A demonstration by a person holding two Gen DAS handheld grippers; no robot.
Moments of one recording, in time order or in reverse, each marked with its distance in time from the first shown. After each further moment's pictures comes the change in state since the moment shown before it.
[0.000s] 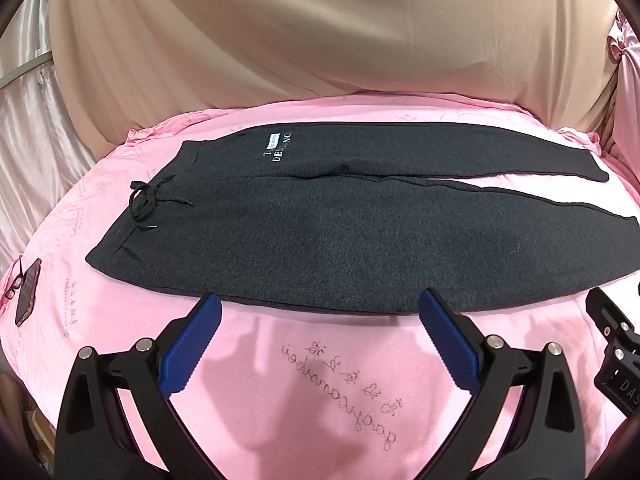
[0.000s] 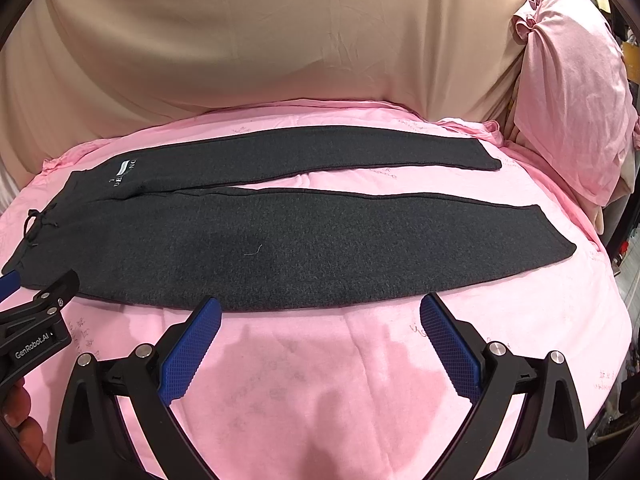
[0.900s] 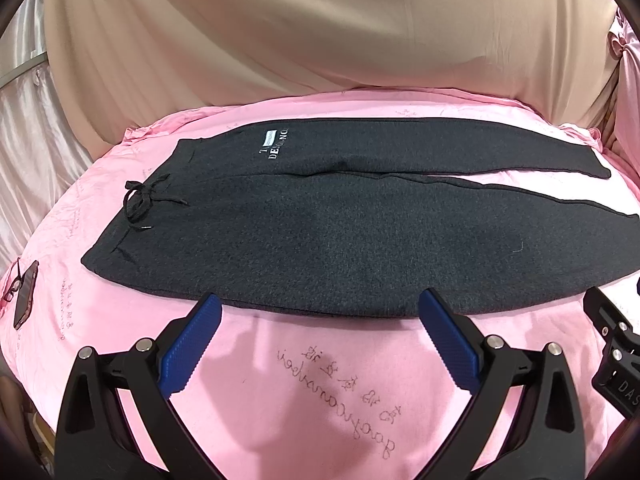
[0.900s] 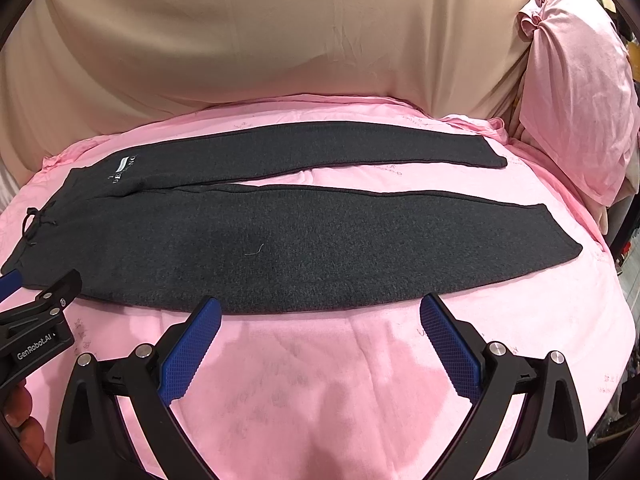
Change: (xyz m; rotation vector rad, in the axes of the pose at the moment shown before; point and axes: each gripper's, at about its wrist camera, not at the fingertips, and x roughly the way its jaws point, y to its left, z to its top) left arm 0.009 -0.003 0.002 0.009 0.015 0.001; right arm 0.007 0.005 0.005 -0.005 0.024 0.004
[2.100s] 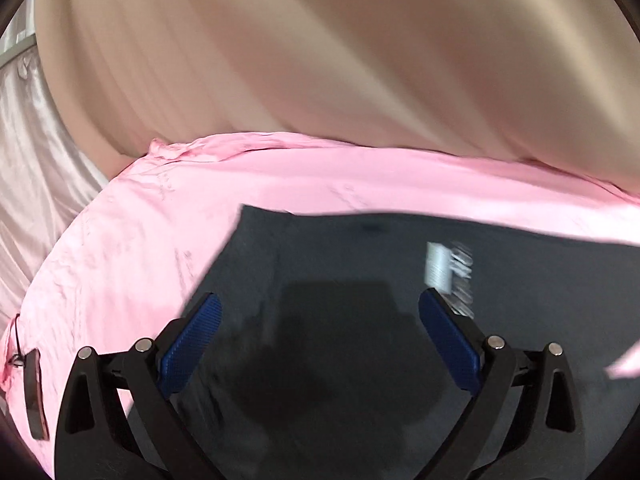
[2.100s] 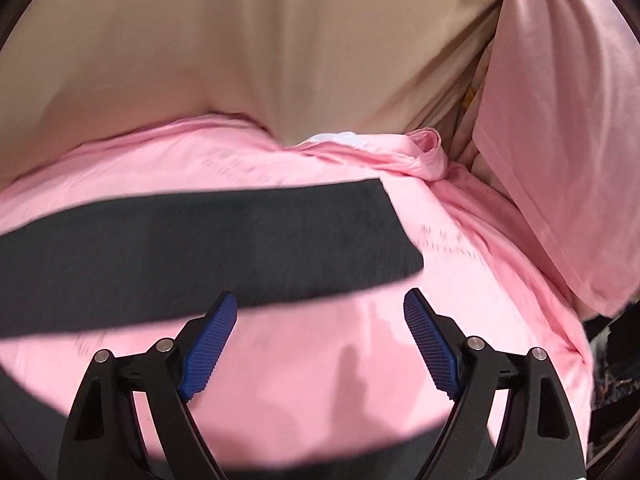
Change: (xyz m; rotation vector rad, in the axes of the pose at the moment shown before) left arm 0.192 0.176 0.184 -0.144 0.053 0.154; right arm 0.237 -0.268 0.198 0.081 0.072 -0.167
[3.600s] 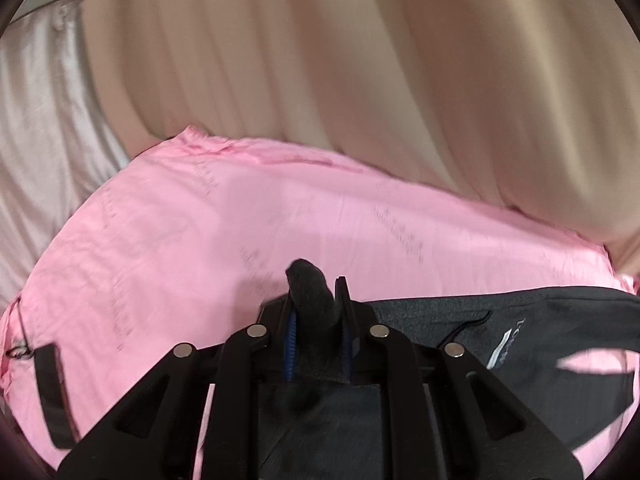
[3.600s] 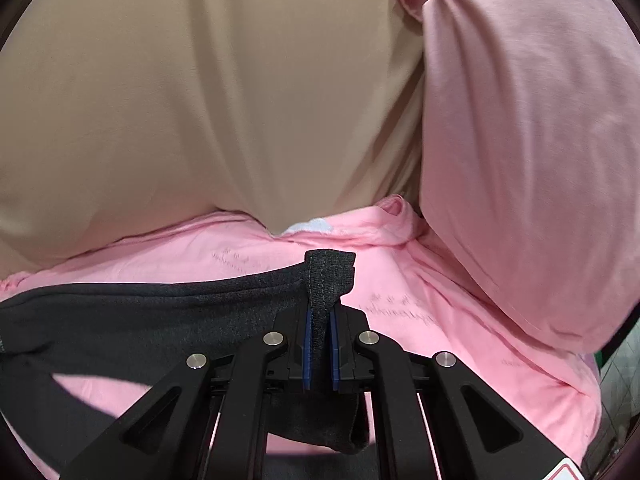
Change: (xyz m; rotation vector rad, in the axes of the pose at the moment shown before) left arm -0.087 0.121 -0.001 -0.107 0.020 -0.155; right arm -0.116 -0.084 -0.011 0.078 -0.184 0.177
